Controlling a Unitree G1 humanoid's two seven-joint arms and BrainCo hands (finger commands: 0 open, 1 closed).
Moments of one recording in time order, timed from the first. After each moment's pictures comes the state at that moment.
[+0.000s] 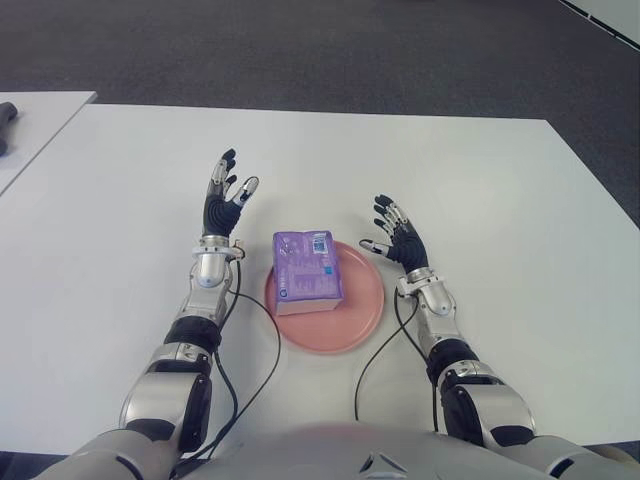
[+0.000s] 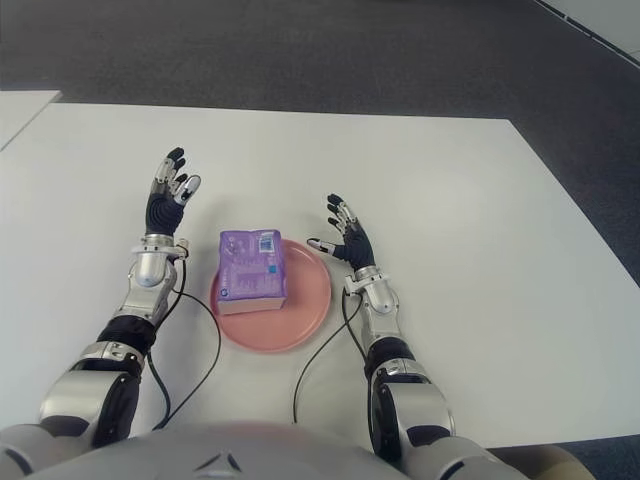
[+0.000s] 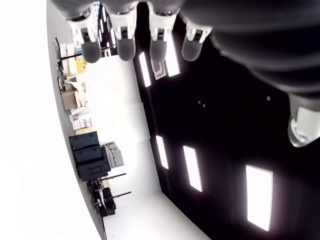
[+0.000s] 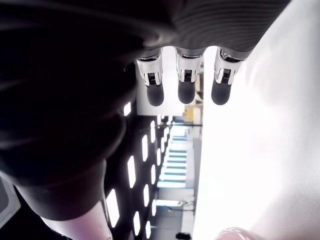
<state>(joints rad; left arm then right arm) -0.37 0.14 0.10 0.83 0.11 -0.74 0.17 -0.36 -0.07 -0.10 0.99 0.05 -0.76 0.29</state>
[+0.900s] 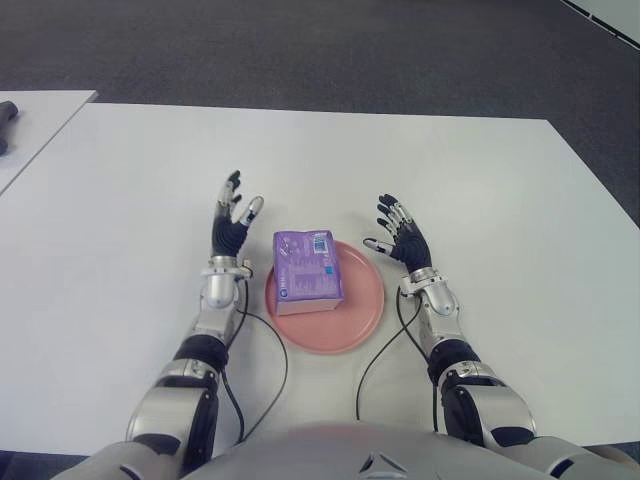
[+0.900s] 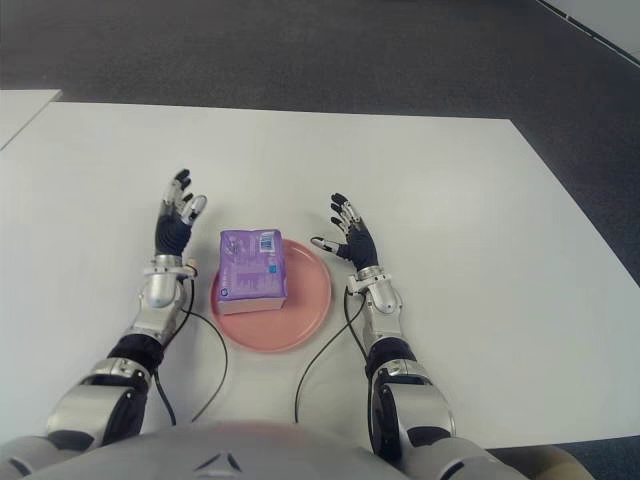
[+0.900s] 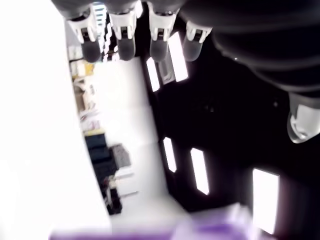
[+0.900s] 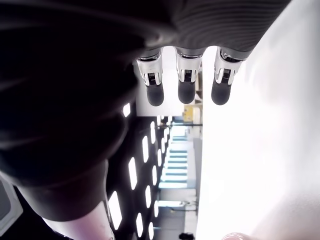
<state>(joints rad) -0.26 0.07 0.06 0.86 0.13 -0.80 0.21 -0.35 -0.07 -0.13 0.97 0.08 -0.73 0.33</state>
